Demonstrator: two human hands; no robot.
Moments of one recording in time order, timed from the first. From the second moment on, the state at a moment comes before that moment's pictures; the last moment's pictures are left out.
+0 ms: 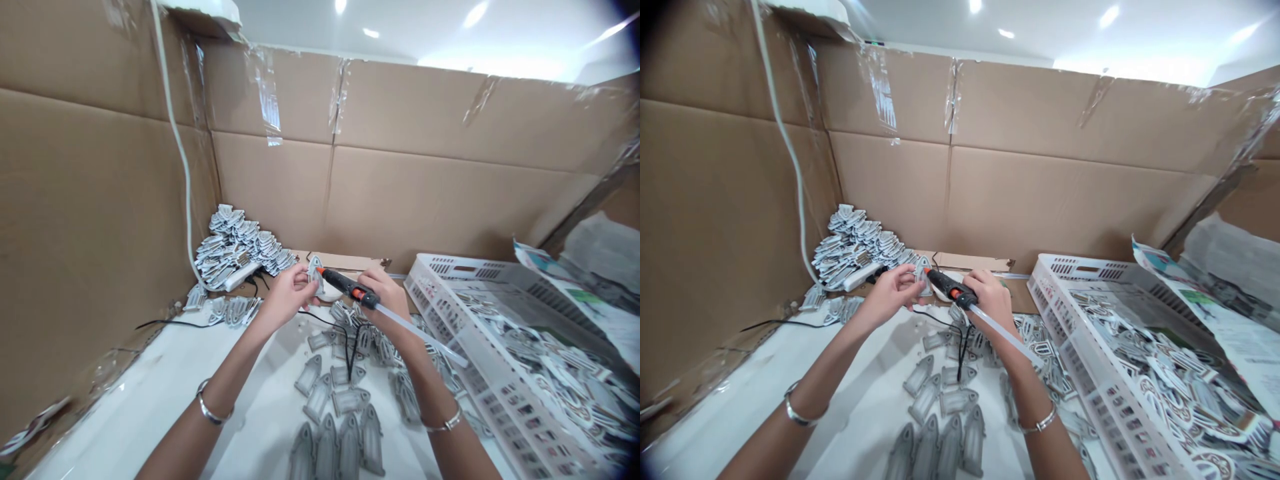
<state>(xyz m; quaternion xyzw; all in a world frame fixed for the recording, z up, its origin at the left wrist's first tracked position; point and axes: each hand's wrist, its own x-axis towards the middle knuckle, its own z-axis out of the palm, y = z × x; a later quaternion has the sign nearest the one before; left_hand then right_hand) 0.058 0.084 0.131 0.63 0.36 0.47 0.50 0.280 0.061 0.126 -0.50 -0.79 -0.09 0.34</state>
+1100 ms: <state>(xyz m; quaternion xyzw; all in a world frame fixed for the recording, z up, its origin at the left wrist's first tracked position) 0.057 0.091 0.127 0.59 0.39 0.46 0.53 0.339 0.110 0.070 -0.82 -0.57 0.04 0.06</state>
